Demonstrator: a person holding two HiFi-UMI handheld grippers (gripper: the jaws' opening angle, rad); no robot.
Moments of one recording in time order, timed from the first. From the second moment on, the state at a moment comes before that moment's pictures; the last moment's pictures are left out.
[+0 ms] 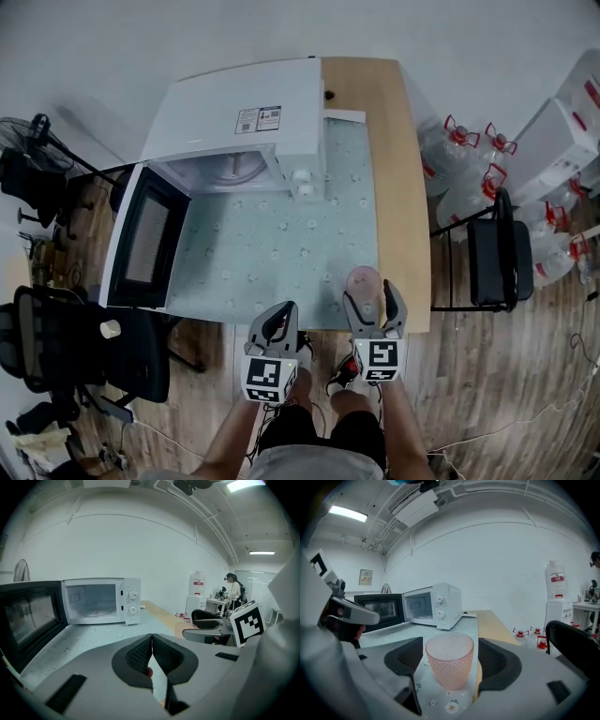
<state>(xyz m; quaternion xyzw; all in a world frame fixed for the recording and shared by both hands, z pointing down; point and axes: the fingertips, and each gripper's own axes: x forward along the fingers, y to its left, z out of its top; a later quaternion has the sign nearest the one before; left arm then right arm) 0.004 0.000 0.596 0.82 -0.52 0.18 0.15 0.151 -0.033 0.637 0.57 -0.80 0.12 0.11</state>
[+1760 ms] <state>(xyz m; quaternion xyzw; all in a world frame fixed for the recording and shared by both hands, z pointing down) -0.072 0.006 0.402 0.78 -0.62 0.09 0.03 0.048 -0.033 0.424 0.45 -0.89 0.02 0.02</state>
